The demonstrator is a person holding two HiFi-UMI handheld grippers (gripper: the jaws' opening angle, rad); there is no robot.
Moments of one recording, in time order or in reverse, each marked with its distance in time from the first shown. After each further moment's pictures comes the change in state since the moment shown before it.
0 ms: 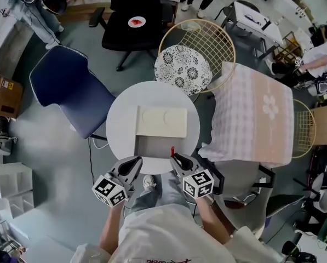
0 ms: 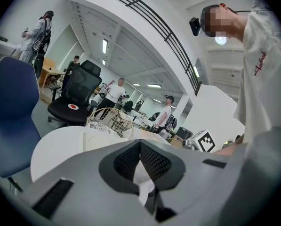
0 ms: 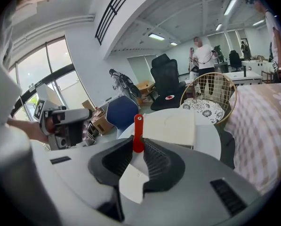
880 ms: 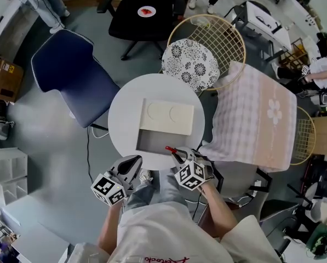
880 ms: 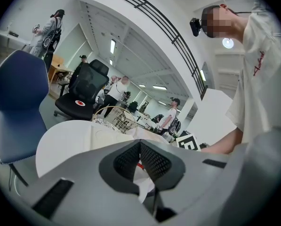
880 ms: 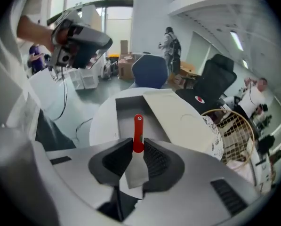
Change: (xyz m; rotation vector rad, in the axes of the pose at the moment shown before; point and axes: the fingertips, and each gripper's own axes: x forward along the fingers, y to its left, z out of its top) left arm -0.013 0.011 -0.018 -0.068 -0.010 0.046; right arm 0.042 -0.023 -0.064 -0.812 0.478 0.051
